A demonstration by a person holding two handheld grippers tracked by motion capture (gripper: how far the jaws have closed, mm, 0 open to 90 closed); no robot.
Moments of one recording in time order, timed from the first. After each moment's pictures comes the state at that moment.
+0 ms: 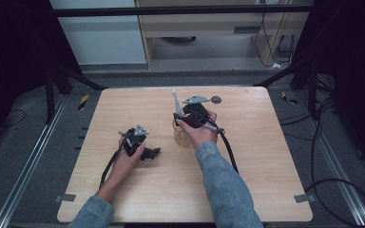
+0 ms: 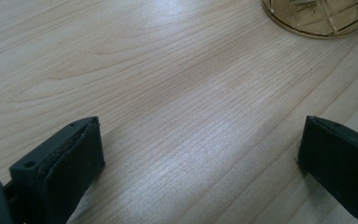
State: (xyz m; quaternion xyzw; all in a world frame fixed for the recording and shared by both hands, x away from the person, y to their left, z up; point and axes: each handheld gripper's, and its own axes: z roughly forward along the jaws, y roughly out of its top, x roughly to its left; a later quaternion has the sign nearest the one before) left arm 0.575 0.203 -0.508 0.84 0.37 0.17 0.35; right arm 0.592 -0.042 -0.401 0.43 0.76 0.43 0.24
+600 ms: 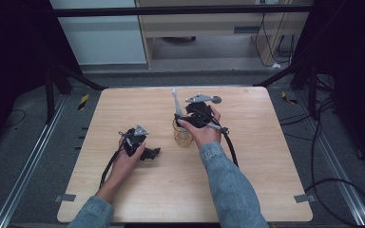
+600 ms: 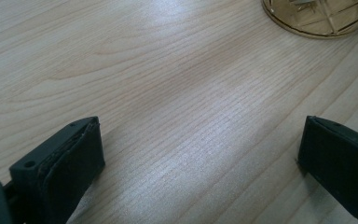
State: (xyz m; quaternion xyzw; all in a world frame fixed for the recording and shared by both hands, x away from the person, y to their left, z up) left arm 0.575 0.203 -0.508 0.84 0.37 0.17 0.35; right arm 0.585 -0.051 -0.390 0.44 0.75 0.43 0.23
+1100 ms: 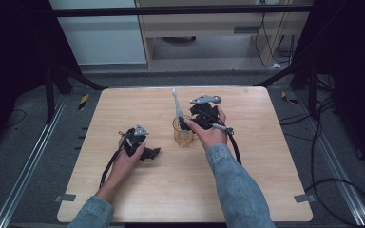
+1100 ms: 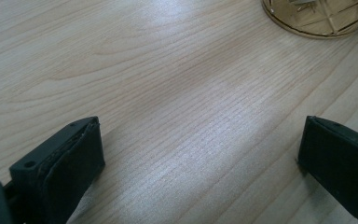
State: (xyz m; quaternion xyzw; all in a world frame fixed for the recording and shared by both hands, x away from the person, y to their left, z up) left arm 0.575 0.203 -0.508 0.84 0.37 0.17 0.35; right arm 0.575 -0.065 -0.384 0.43 0.77 0.41 0.25
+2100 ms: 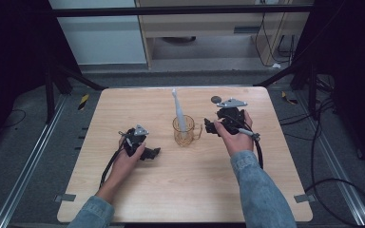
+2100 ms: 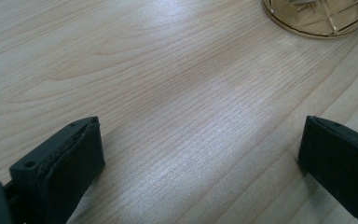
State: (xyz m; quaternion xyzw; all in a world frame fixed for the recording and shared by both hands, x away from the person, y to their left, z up) left arm 0.575 0.203 -0.508 0.84 0.37 0.17 0.35; right arm 0.553 -0.138 -0.381 0.46 0.75 0.38 0.29
